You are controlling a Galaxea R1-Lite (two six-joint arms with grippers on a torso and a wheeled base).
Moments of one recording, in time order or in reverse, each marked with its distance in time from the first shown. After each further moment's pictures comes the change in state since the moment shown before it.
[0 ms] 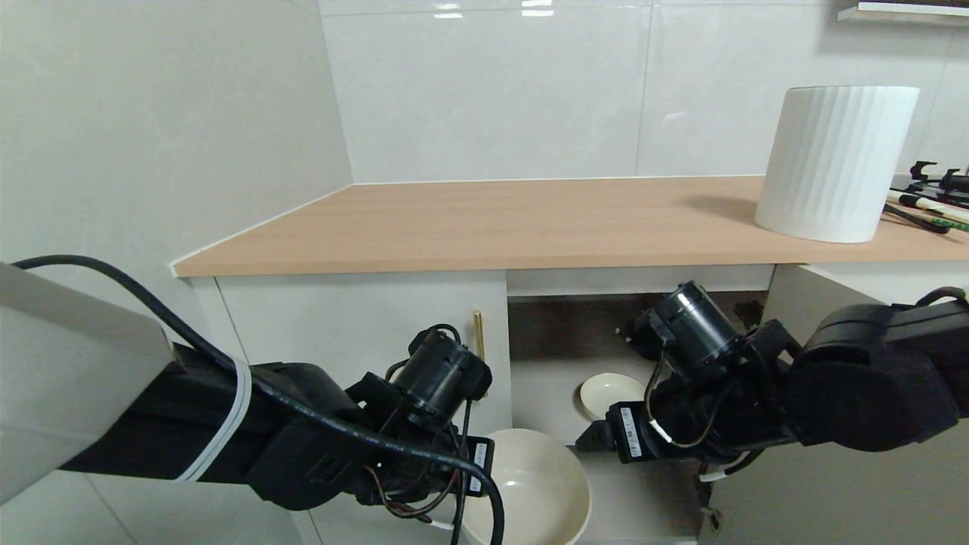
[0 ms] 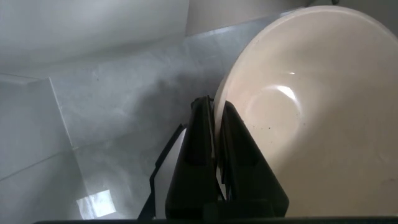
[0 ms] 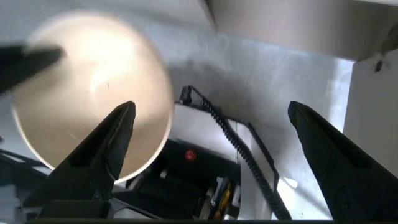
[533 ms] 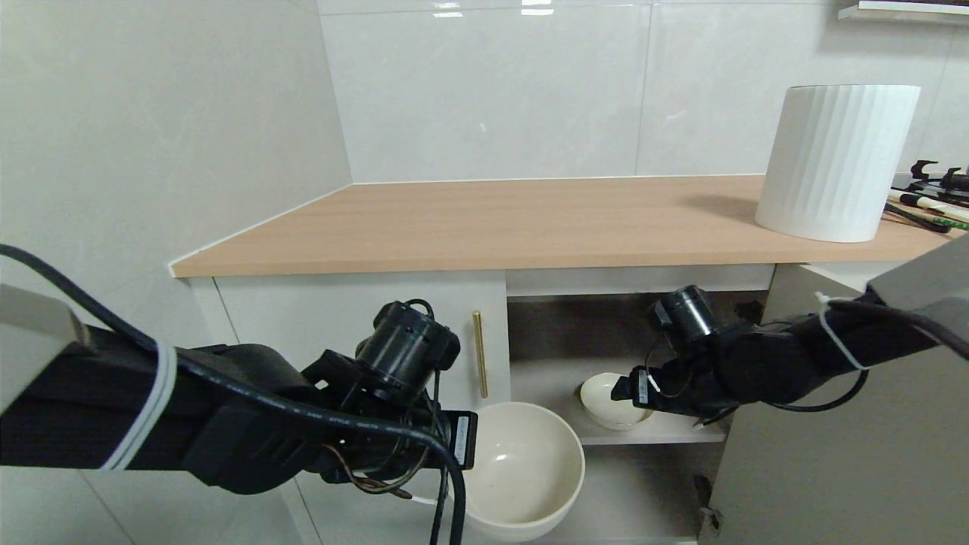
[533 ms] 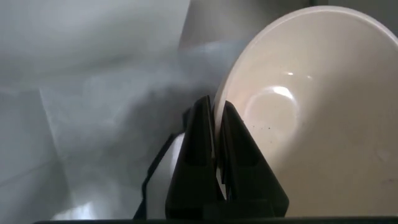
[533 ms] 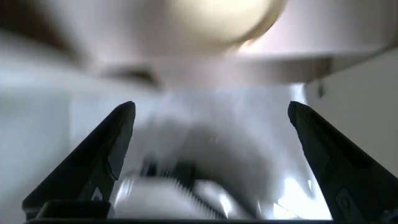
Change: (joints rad) left arm 0.051 -0.071 0.003 -0.003 -0.046 0.000; right arm -0.240 0.223 -0.047 -0.206 -0.103 -0.003
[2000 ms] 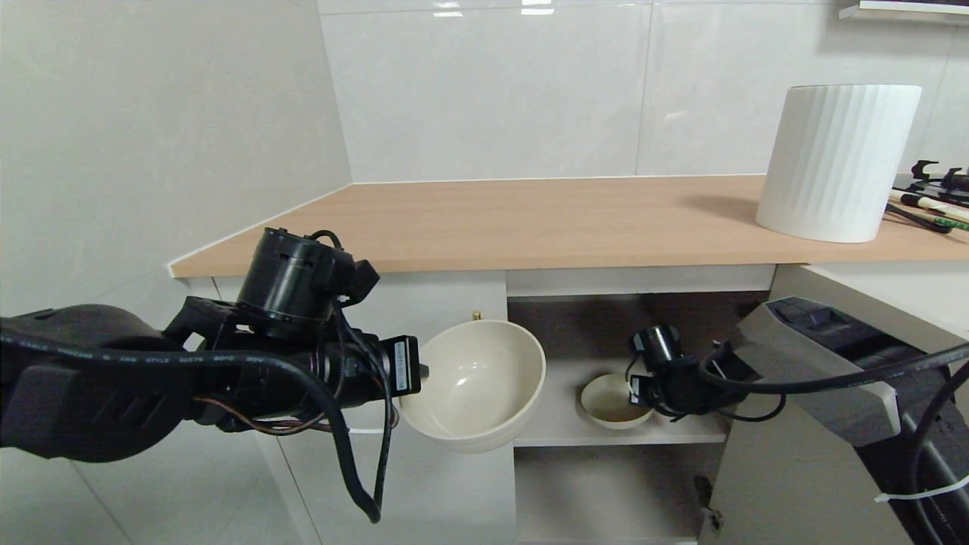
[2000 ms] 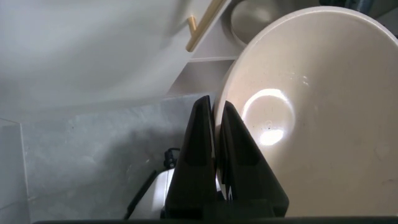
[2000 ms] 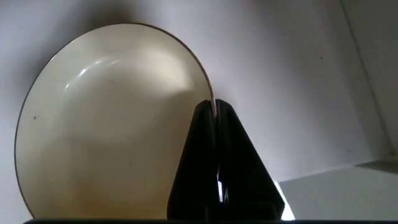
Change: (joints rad) left arm 0.161 -0.190 0.001 -0.064 -0.092 -0.014; right arm -0.154 0.546 -0.361 -0.243 -0.228 -0.088
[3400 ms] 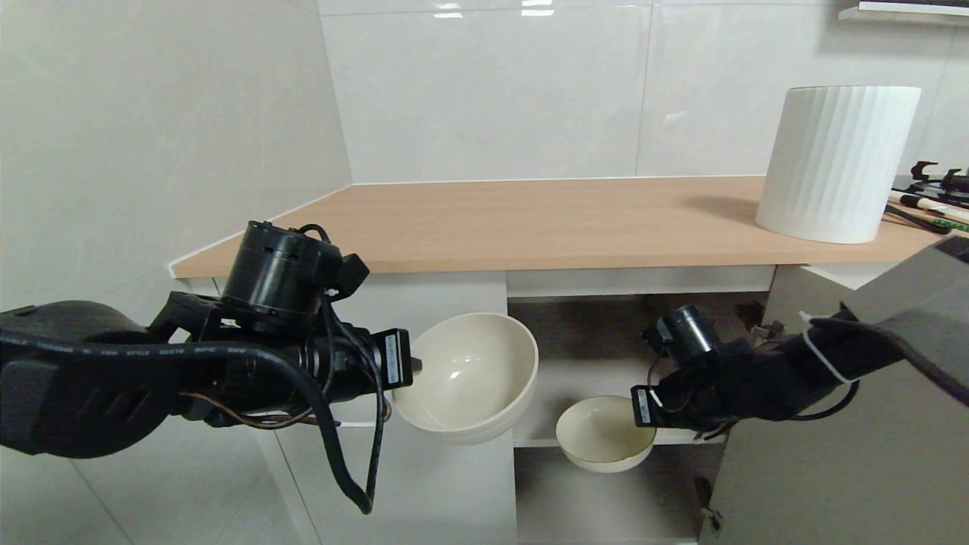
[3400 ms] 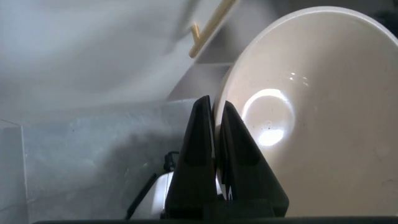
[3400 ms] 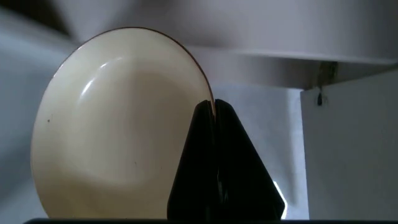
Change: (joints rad) left arm 0.020 -0.014 -0.001 0.000 -0.004 0.000; right arm 0.119 -0.457 0.415 0.114 0.285 -0.047
